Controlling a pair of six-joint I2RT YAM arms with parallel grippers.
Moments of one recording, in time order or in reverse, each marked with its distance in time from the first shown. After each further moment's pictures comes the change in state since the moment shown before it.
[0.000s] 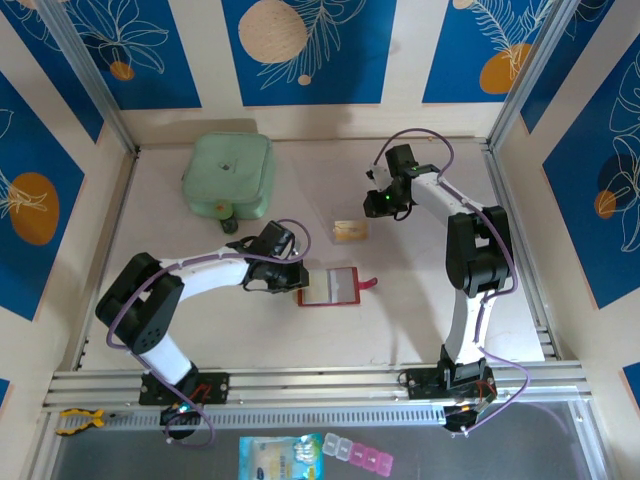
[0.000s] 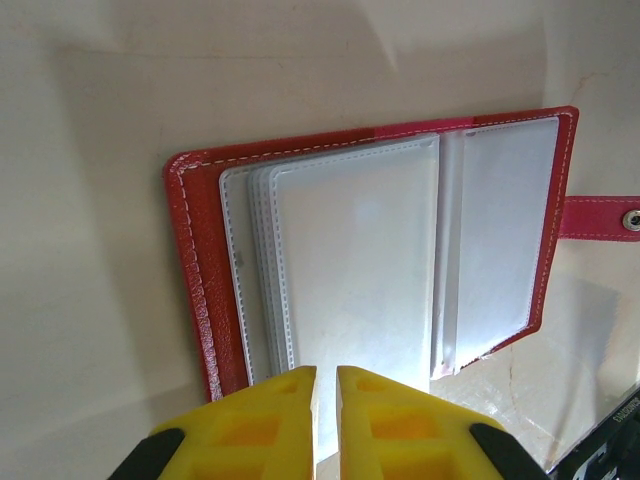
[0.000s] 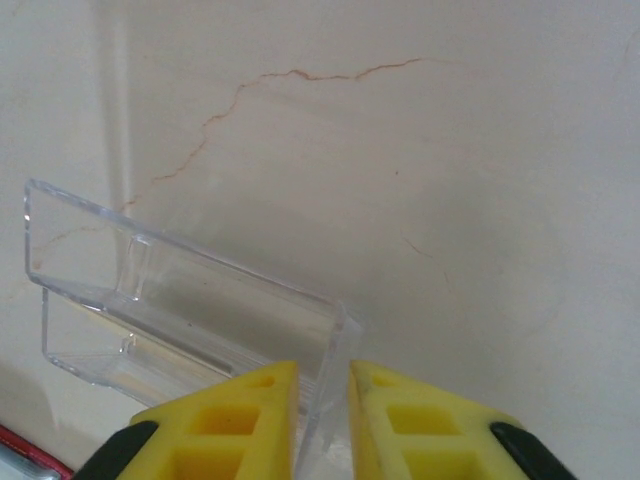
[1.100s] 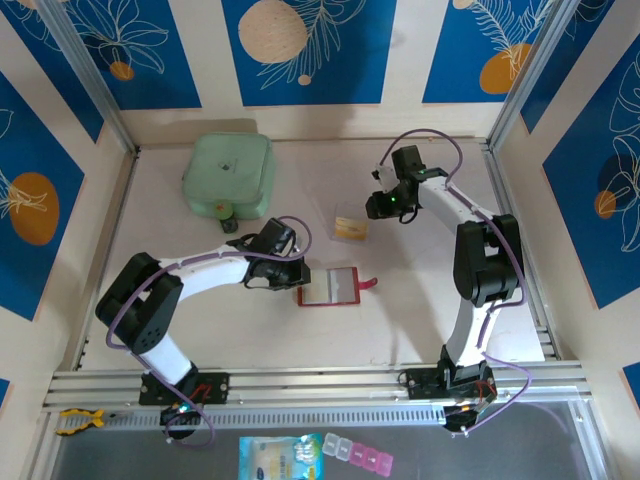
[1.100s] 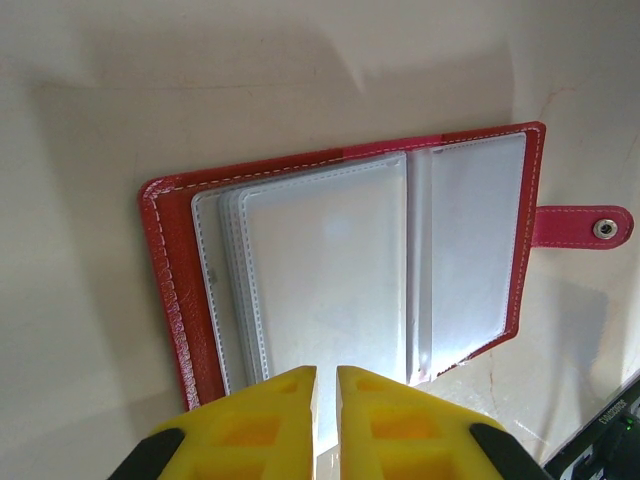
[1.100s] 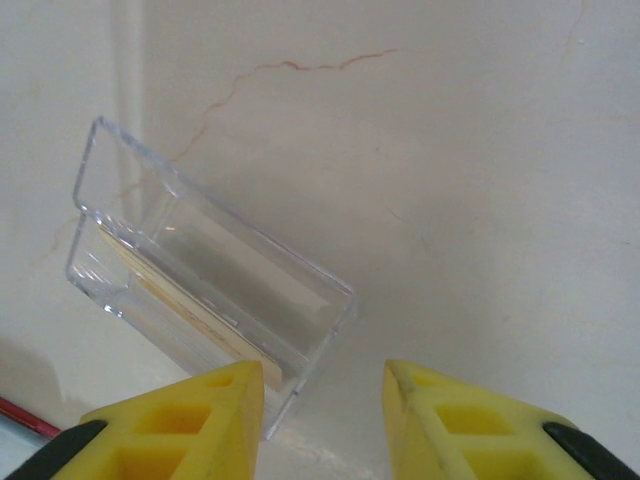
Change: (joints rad) left arm 0.000 0.000 0.023 -0.004 0.000 0.000; right arm -0.014 -0.092 -0.076 0.025 0.009 0.011
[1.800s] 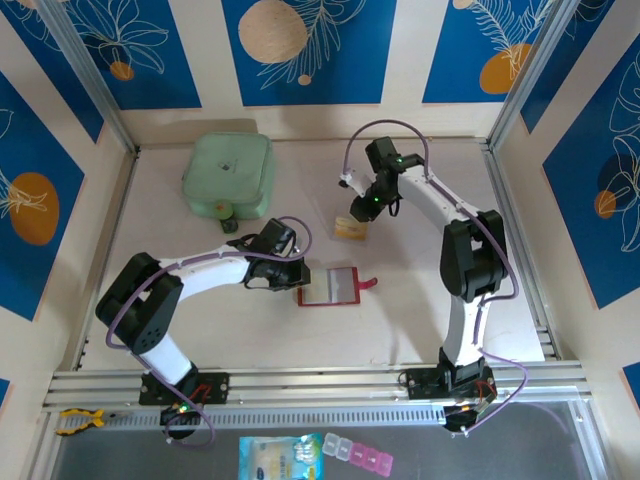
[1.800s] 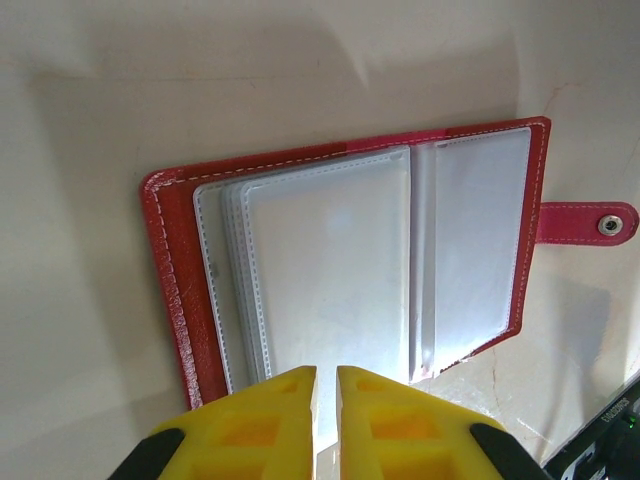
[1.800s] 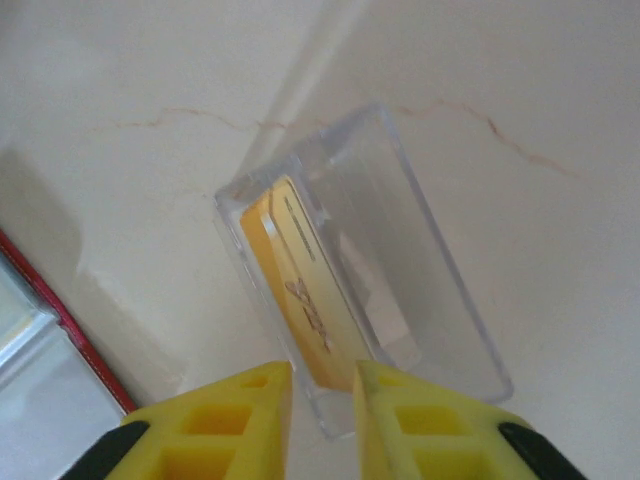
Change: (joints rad) left arm -0.002 0.000 0.001 -0.008 0.000 0.000; right arm 0.116 0.057 0.185 -0.221 0.038 -0.476
